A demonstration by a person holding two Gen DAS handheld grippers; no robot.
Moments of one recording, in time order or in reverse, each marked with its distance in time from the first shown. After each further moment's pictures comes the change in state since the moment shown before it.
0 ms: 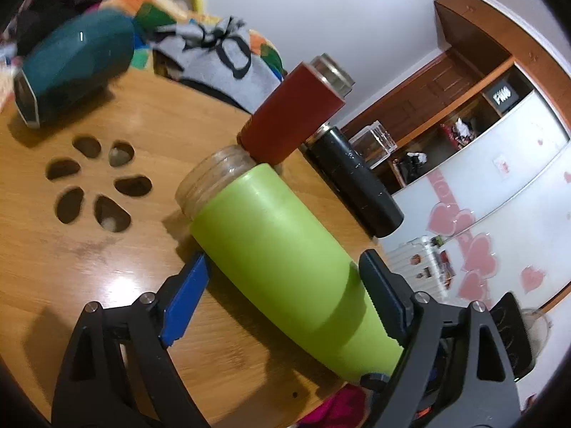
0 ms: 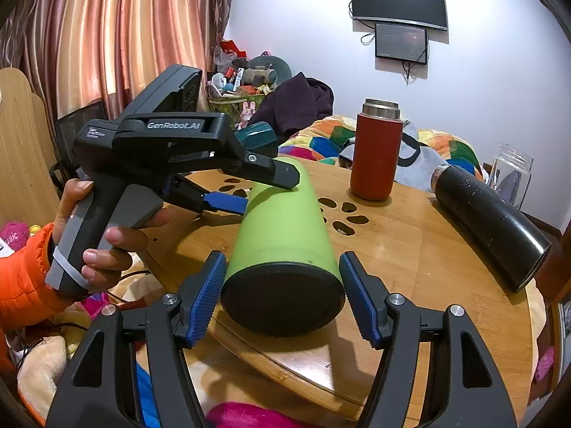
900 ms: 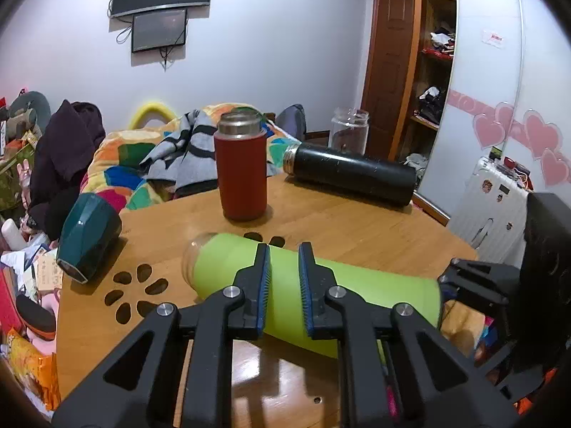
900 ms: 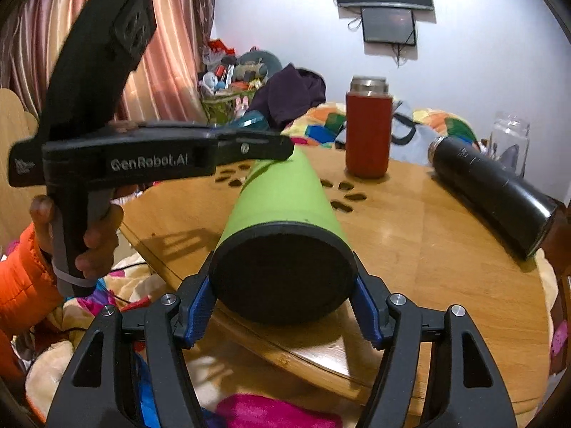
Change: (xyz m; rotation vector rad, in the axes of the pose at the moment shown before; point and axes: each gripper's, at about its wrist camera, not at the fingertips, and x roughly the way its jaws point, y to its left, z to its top) left arm -0.005 -0.095 -0.028 0.589 -0.150 0.292; right arm -0.010 -0.006 -0.008 0.088 -0.002 0.003
